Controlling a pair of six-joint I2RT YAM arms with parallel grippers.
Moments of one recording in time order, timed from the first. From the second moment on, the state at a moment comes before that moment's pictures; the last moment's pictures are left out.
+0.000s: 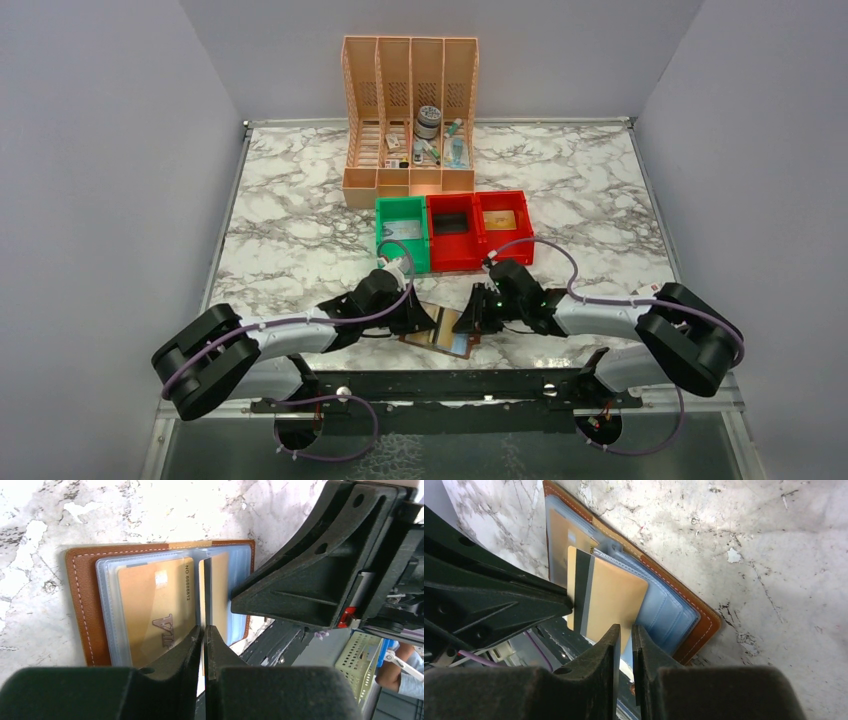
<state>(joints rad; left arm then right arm) -0.88 1.22 0.31 0.29 0.22 -0.98 0.83 1.36 0.40 0.15 -0.30 0.95</state>
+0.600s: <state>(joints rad) -0.87 1.31 0.31 0.38 0.26 -1.03 0.83 1.34 0.41 0.11 -0.23 1.01</state>
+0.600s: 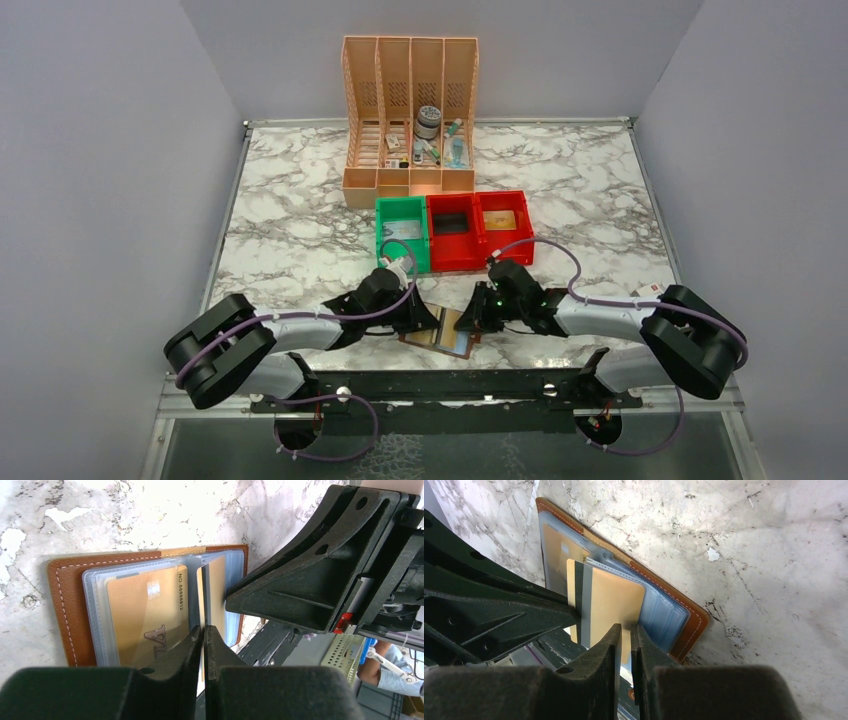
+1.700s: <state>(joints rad) -0.84 1.00 0.30 0.10 0.13 -0.95 0.83 1.21 0.45 0.06 -0.17 0.84</state>
